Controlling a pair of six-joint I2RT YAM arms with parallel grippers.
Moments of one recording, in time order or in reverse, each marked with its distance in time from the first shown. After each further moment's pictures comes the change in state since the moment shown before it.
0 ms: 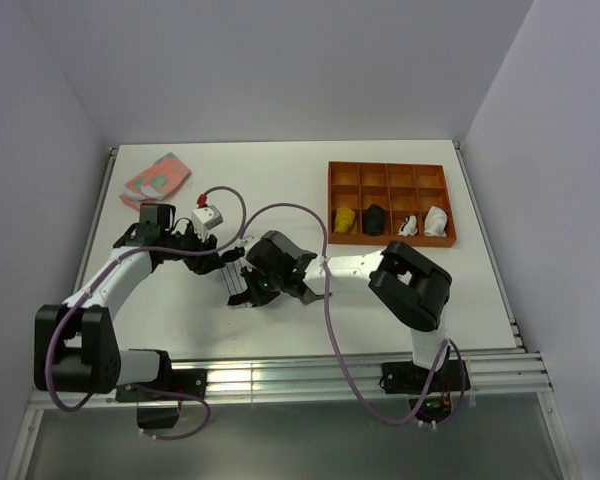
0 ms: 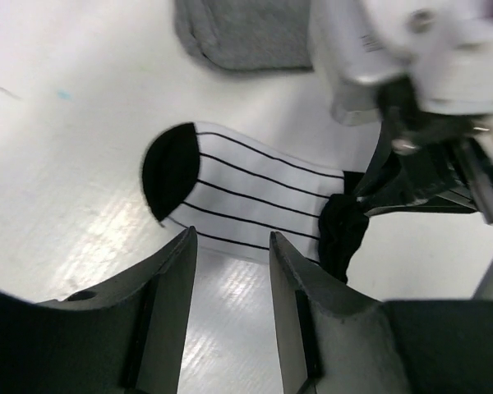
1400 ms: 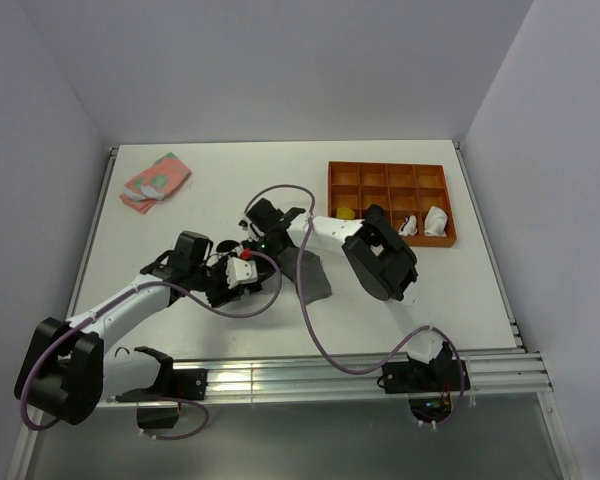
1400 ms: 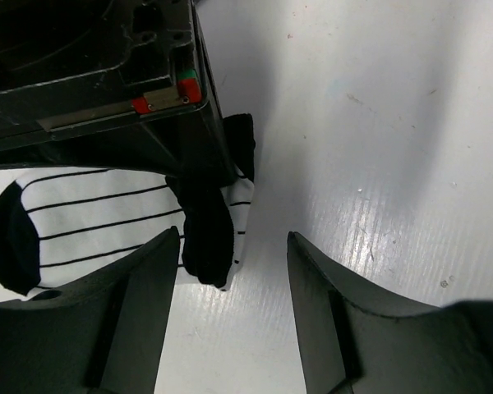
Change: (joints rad) left arm -0.317 -0.154 -0.220 0.102 -0.196 0.319; right arm -0.216 0.327 0.504 -0.493 -0.420 0.082
